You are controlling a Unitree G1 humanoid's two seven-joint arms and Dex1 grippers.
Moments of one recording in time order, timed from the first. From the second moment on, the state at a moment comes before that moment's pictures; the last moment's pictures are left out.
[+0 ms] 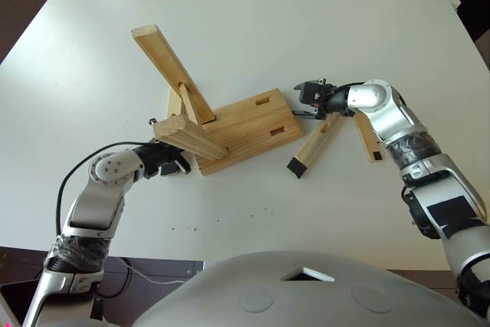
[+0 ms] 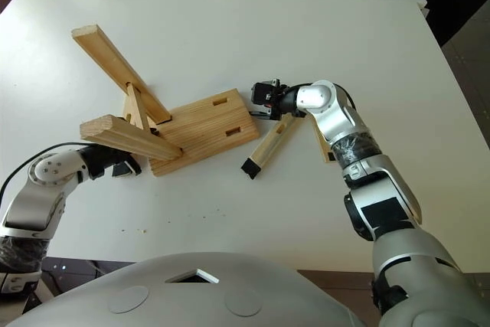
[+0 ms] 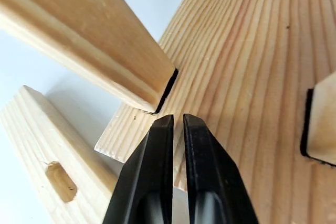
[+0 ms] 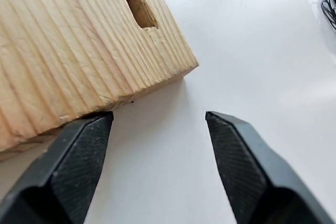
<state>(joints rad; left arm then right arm) 0.08 0.66 -0.02 -0.15 -0.17 0.27 -0.71 -0.60 -0.48 0.43 0.50 -0.20 -0.06 0.92</state>
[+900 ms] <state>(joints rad) -0.60 0.55 -0.16 0.86 0.01 -0.23 -0.87 -0.39 -0.55 0.38 0.06 -0.05 0.24 1.17</state>
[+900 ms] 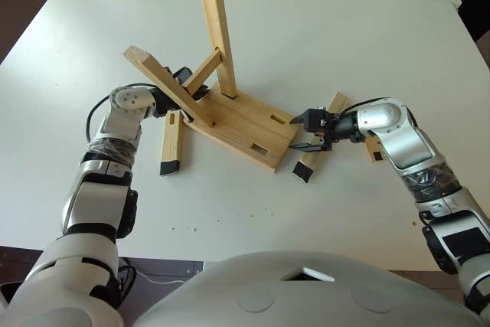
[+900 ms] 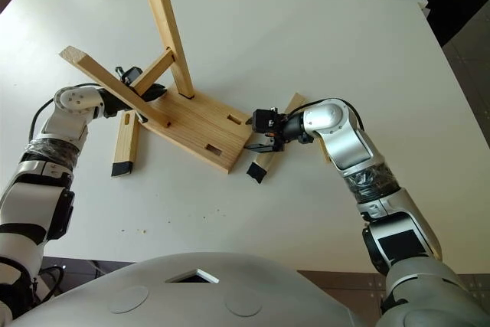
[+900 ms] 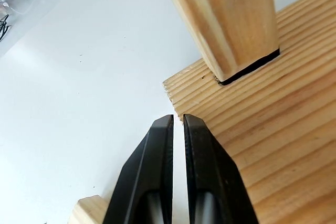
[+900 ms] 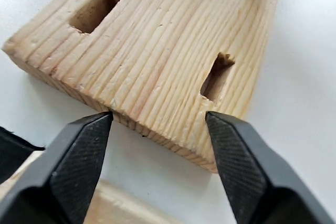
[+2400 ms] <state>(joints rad) 0.00 0.71 -0.22 -0.14 -0.01 0.20 -0.80 -0.53 -0.47 0.38 0.44 -0.11 -0.04 1.12</state>
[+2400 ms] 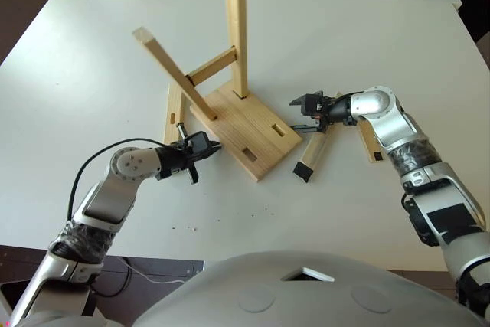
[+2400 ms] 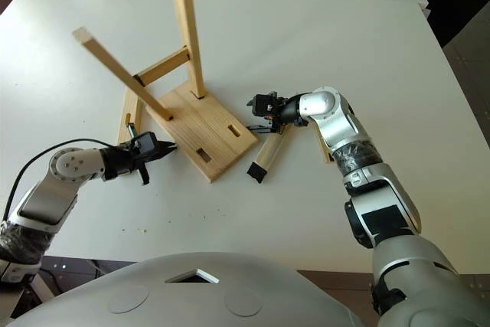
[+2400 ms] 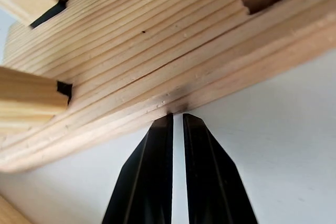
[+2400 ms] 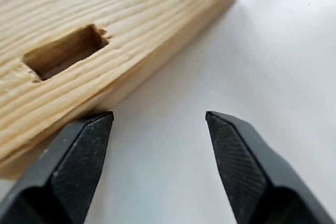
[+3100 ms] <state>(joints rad) -0.01 0.63 -0.21 -0.12 0.02 0.23 -0.74 -0.37 -0.50 0.42 0.11 -0.05 0.21 1.21</state>
